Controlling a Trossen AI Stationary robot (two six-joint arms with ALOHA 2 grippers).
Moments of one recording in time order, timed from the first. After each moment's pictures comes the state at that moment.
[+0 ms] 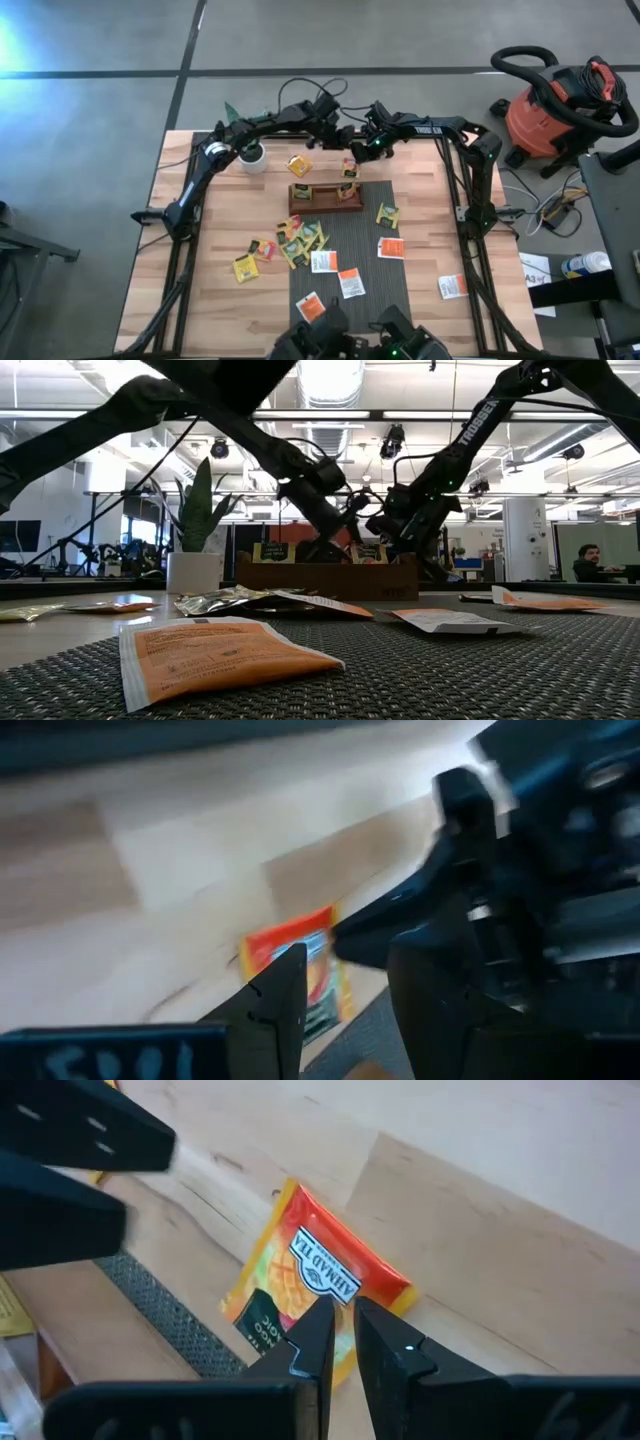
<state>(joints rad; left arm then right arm) 0.63 2.30 1.95 -0.50 0.44 -0.83 -0.82 2.01 1.24 -0.41 -0.53 0.46</state>
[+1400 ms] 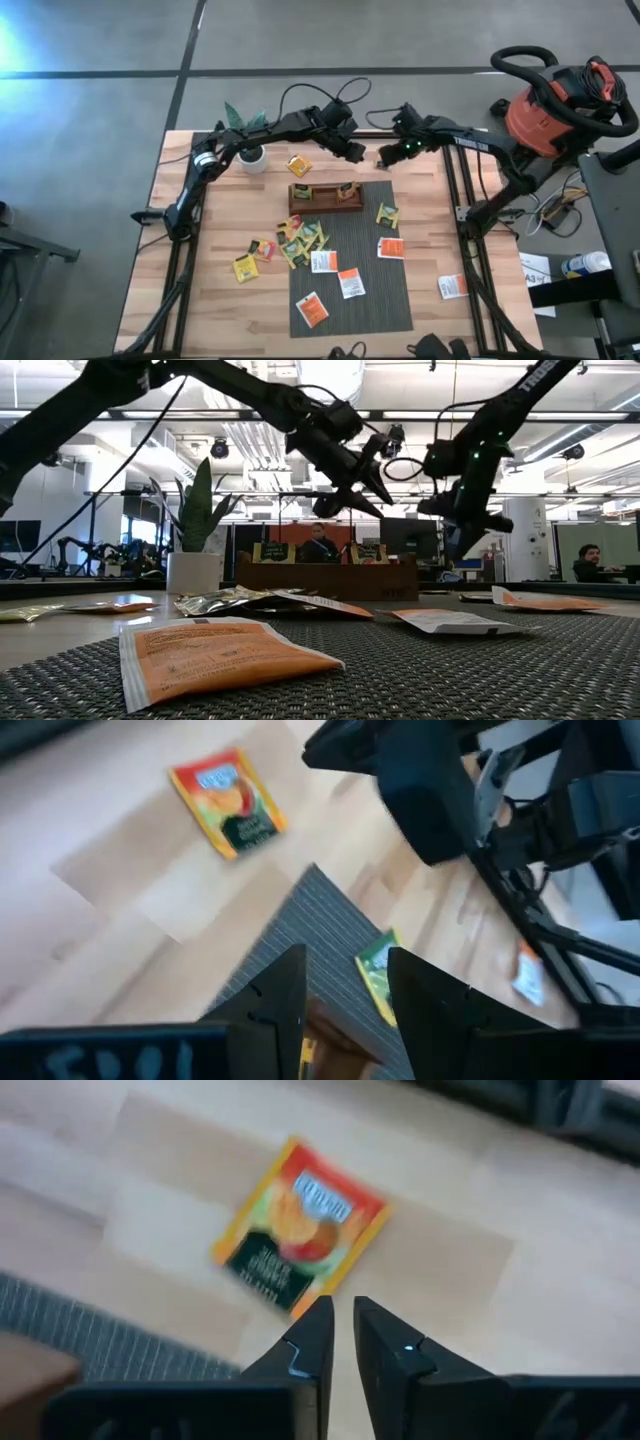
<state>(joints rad) 0.46 2.14 1.96 -0.56 0.37 -0.51 -0.83 1.56 0.98 -0.61 0.00 0.39</state>
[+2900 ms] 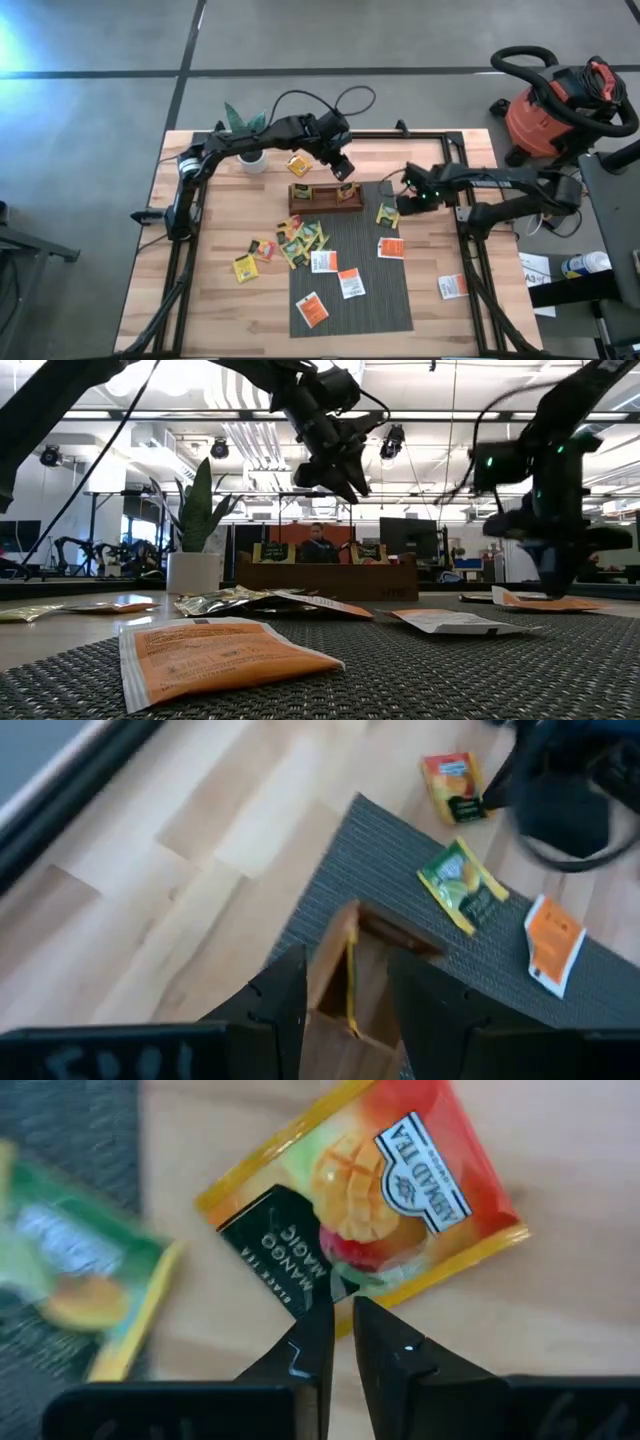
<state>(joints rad) 0.35 2.00 1.90 -0.79 0.11 -0.26 -0.46 1.22 0.53 -0.75 -0.07 0.95</state>
